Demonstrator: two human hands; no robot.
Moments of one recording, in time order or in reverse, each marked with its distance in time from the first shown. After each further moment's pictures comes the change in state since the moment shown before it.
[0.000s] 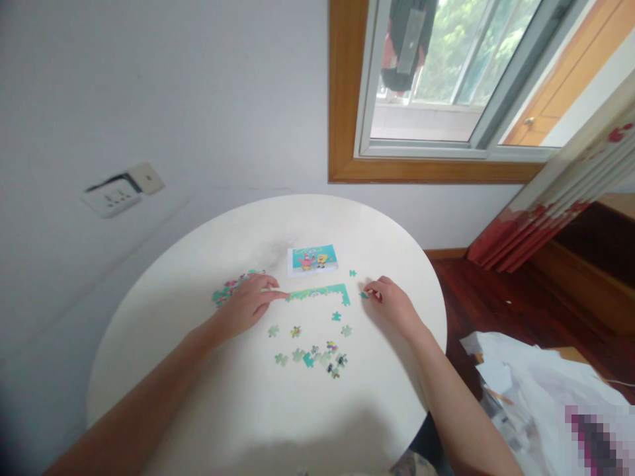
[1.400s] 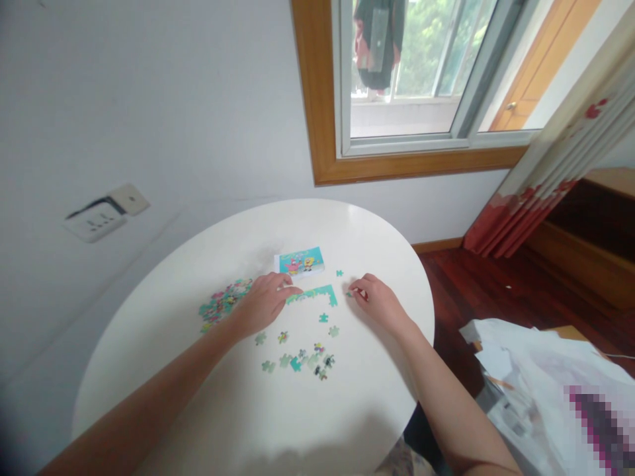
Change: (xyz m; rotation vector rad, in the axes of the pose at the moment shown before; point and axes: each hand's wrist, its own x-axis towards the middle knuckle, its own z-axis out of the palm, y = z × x) left_hand 0.054 0.042 0.003 0.163 -0.102 0.039; right_hand -0.003 -0.013 -0.007 0.093 0.016 -0.028
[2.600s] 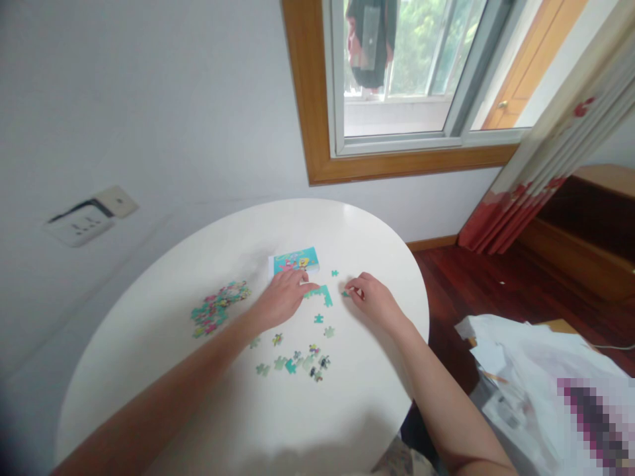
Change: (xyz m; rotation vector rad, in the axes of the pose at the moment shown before) left_hand 0.037 0.025 0.013 -0.026 -0.009 0.030; right_hand 0.001 0.001 -0.001 0.014 0.028 0.004
